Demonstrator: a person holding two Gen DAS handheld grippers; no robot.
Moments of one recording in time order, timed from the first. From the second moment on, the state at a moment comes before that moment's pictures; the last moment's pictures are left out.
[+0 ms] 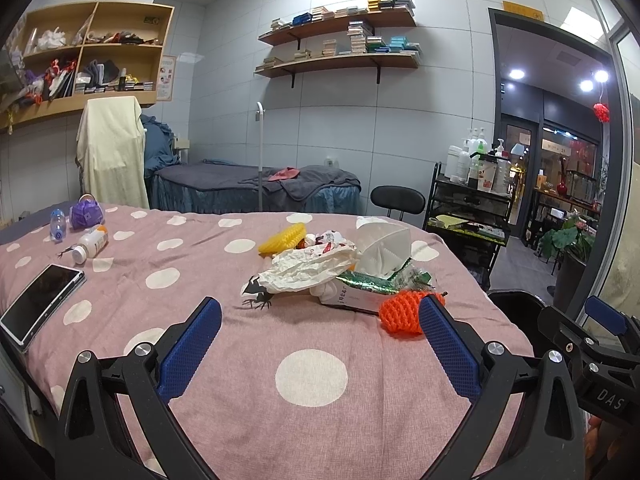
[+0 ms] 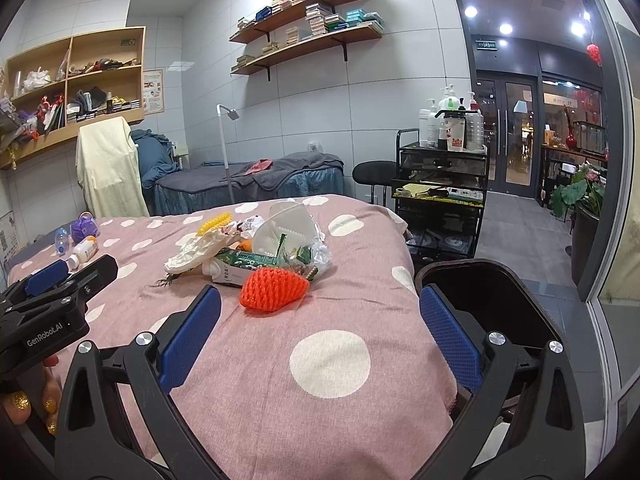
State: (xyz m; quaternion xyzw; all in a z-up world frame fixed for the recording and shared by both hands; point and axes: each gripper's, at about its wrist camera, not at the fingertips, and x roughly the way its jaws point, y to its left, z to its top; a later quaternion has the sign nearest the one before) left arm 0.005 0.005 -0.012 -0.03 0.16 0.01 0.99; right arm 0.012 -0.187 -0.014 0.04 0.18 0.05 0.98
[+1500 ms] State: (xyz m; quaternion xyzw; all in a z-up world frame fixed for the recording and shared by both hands) left arm 0.197 0.025 -0.053 0.06 0.36 -0.11 0.92; right arm 0.212 -0.133 -0.072 0.07 0.47 0.17 0.87
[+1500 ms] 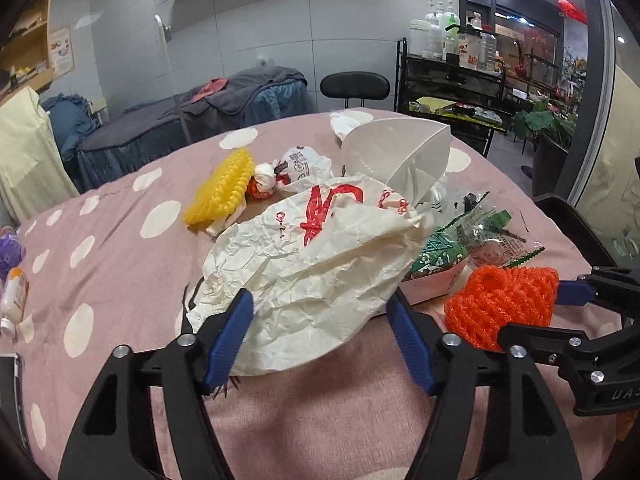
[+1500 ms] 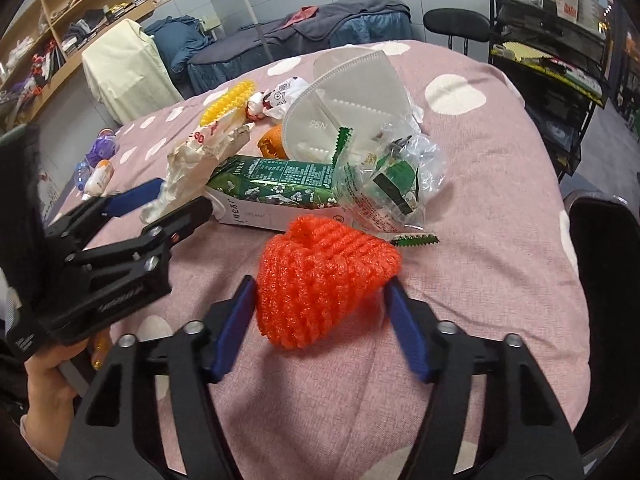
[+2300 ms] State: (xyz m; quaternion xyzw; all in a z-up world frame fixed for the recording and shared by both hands) left arm 0.129 0.061 -0.023 -0.11 0.30 -0.10 0.94; right arm 0.178 -0.138 -0.063 0.07 0.41 0.22 0.88
